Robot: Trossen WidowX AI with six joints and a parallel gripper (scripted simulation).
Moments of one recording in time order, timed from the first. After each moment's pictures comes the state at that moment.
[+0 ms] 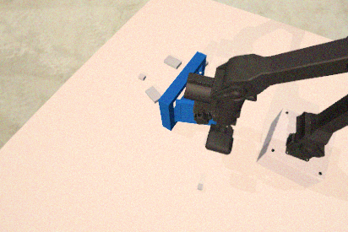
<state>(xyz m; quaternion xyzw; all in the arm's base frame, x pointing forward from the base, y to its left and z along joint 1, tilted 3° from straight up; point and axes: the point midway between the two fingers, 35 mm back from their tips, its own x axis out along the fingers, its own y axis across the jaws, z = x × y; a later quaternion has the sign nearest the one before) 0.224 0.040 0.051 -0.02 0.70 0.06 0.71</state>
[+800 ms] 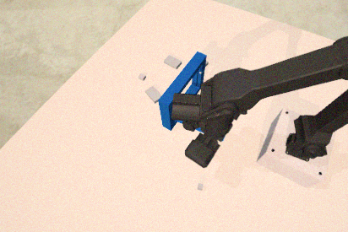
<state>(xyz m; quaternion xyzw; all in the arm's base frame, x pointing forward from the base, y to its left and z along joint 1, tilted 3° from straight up) 0.236 0.085 0.055 0.10 0.70 -0.05 0.71</state>
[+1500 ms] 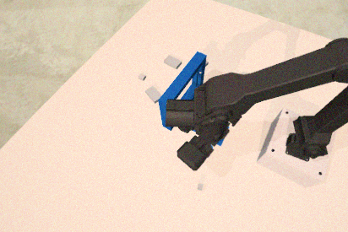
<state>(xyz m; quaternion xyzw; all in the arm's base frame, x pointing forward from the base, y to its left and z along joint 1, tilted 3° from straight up) 0.244 0.100 0.056 0.14 0.69 -0.09 0.70</state>
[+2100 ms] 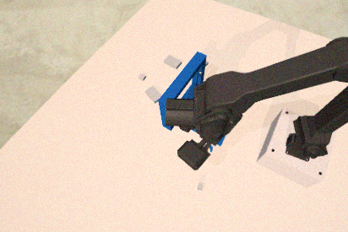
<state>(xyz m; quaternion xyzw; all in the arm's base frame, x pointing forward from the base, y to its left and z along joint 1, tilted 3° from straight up) 0.241 0.099 0.060 0.14 0.70 -0.09 0.69</state>
